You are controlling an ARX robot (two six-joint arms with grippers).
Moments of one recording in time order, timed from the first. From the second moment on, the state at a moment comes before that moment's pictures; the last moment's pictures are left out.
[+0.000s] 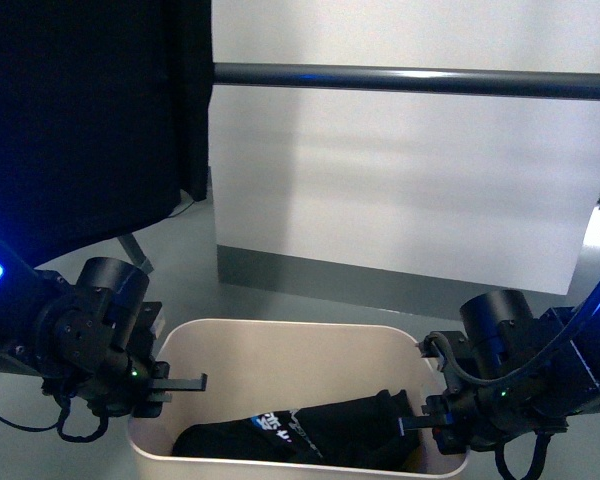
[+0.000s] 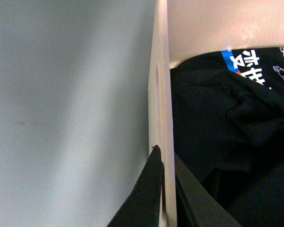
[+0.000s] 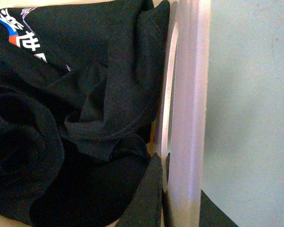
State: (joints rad) left arm -0.09 2.48 1.47 0.11 -0.06 -0.06; right arm 0.13 2.52 1.43 0.10 -0.06 0.01
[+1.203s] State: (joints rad) left arm -0.12 2.48 1.47 0.11 -0.05 -0.06; right arm 0.09 2.51 1.43 0.10 -0.05 0.01
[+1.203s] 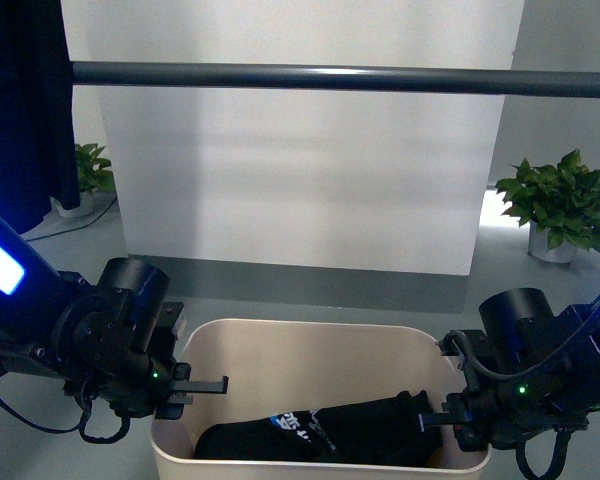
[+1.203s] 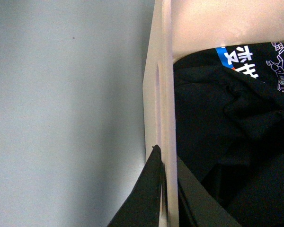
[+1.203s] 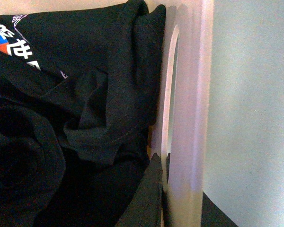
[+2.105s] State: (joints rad) left arm -0.12 2.48 1.47 0.11 -0.05 -0.06; right arm 0.09 2.51 1.43 0.10 -0.05 0.01
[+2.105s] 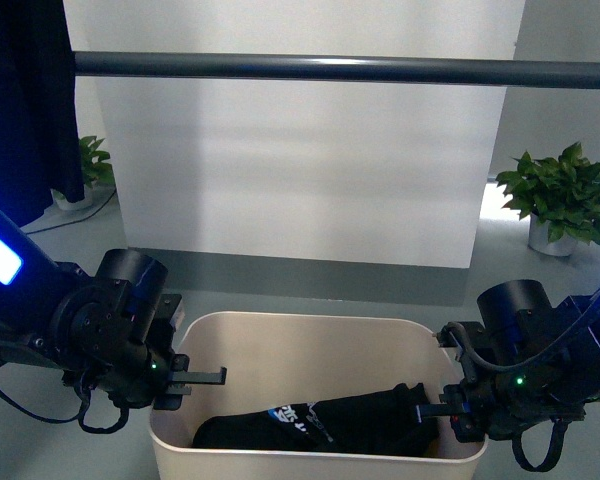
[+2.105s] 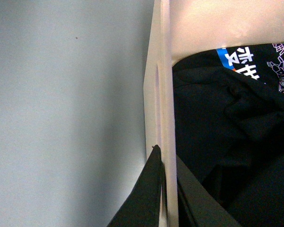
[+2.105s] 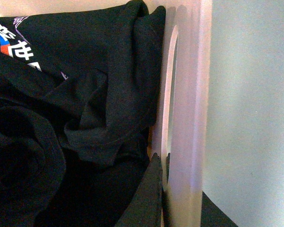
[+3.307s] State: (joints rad) left arm -0.15 2.54 1.54 -0.01 -0.17 -0.13; right arm 0.11 2.54 1.43 0.08 0.06 0.09
